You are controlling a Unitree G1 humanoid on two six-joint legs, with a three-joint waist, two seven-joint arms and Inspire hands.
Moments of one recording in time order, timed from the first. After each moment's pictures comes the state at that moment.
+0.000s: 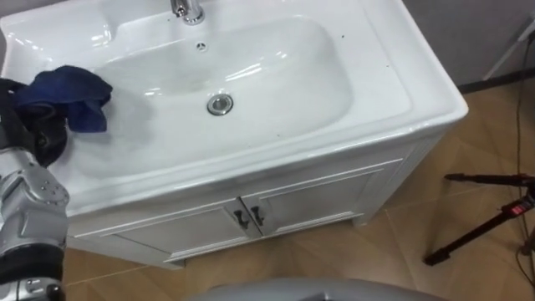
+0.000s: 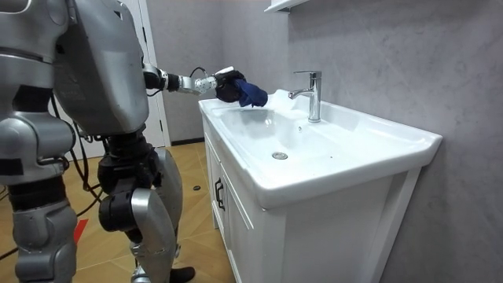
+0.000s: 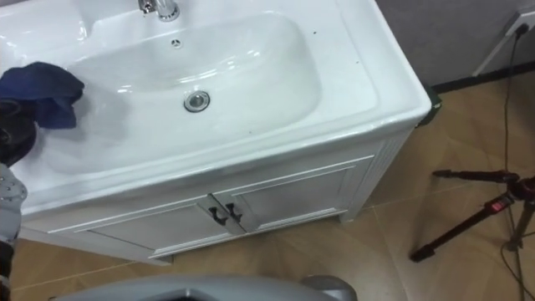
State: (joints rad) left arm -0.04 0.45 0.27 0.48 0.62 0.05 0.52; right arm 0.17 -0.36 -0.22 1.37 -0.17 0.11 -0.08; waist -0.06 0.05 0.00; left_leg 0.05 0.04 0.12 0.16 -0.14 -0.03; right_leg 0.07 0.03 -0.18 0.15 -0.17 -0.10
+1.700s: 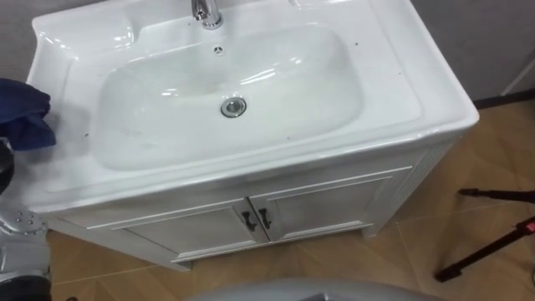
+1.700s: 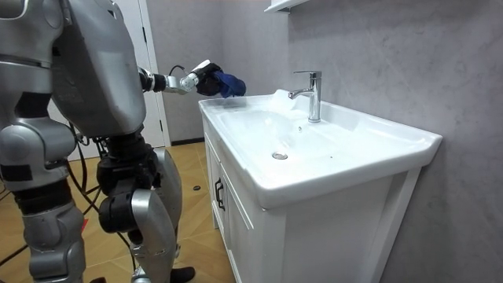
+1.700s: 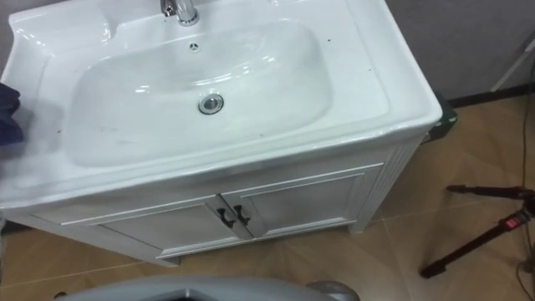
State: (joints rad) left arm 0.08 0.41 0.45 0.48 0.62 0.06 0.67; right arm 0.21 -0.33 -0.16 1.36 -0.17 0.12 -0.04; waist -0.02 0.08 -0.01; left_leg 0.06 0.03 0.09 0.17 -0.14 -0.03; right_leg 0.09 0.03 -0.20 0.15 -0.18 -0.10
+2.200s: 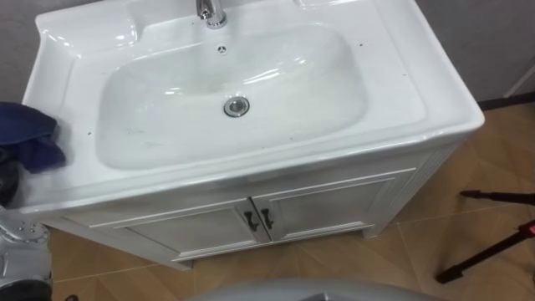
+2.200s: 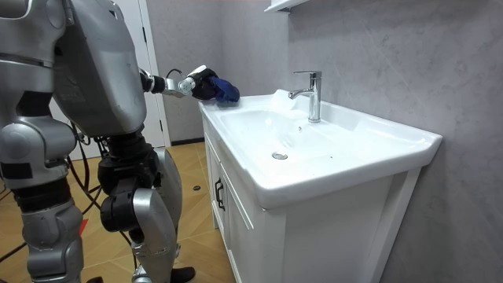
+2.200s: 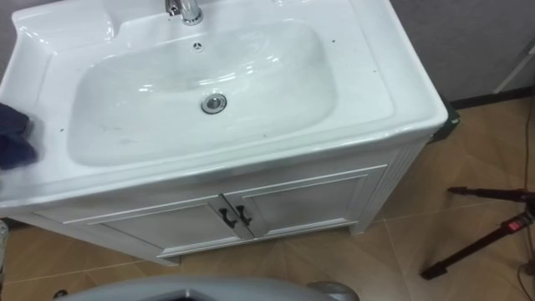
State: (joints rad) left arm 0.08 0.41 0.45 0.55 0.62 0.06 0.68; right arm 0.22 -0.33 -0.16 1.35 -0.17 0.12 -0.04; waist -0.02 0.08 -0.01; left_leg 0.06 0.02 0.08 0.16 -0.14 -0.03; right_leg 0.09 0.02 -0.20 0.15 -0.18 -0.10
